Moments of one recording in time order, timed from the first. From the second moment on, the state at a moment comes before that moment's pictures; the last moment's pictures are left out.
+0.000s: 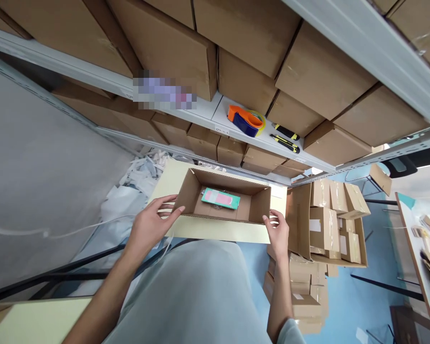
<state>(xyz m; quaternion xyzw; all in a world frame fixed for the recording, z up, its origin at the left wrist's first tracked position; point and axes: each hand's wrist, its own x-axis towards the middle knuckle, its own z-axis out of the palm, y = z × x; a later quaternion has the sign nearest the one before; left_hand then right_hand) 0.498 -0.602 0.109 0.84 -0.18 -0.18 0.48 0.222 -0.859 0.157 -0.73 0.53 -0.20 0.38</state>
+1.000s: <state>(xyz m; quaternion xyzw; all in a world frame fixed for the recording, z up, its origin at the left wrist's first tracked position) 0.492 -0.637 0.069 0.85 -0.34 -0.24 0.32 0.268 -0.870 0.149 -0.90 0.31 0.08 0.30</state>
